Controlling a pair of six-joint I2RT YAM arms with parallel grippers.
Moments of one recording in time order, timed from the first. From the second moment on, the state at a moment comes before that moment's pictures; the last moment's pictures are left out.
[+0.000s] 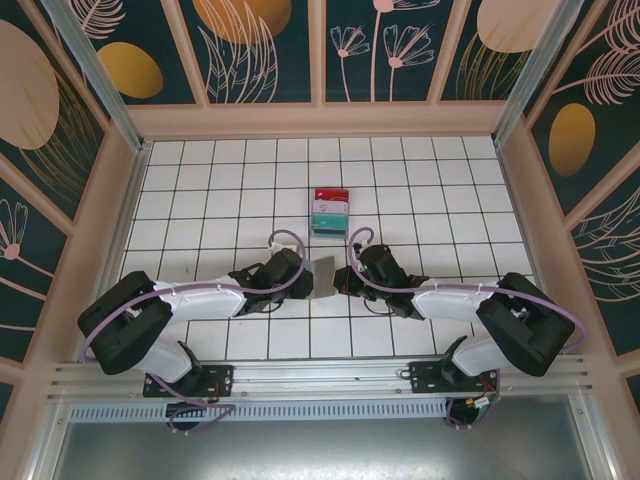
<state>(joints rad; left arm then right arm) -0.89 1.48 0.62 0.00 -0.10 -0.79 0.81 1.39 0.45 0.29 -0.18 0.91</state>
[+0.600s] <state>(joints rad) -0.89 1.31 0.60 0.07 -0.06 -0.76 0.81 1.40 0.45 0.29 -0.17 0.91</state>
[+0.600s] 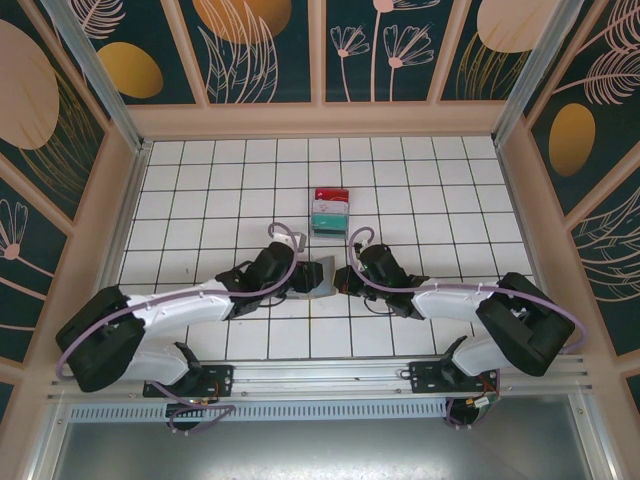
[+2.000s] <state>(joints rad) -0.88 1.47 0.58 0.07 -0.03 -0.79 0.81 1.40 0.45 0.29 -0.17 0.92</state>
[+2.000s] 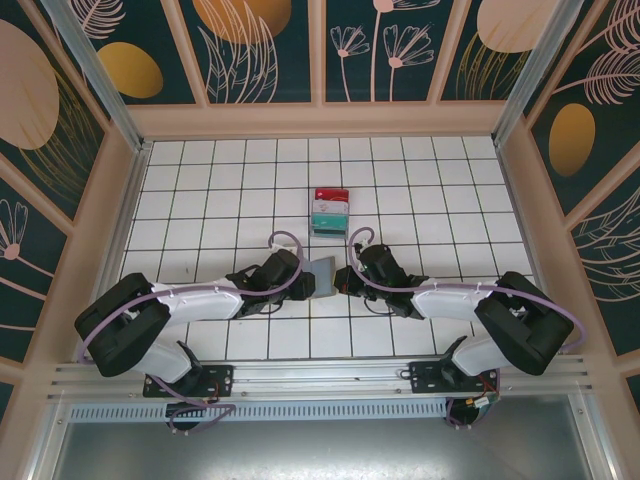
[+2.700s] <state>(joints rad) -0.88 1.24 0.57 0.17 0.08 -0.77 0.81 1.40 0.44 0.29 -0.17 0.92</state>
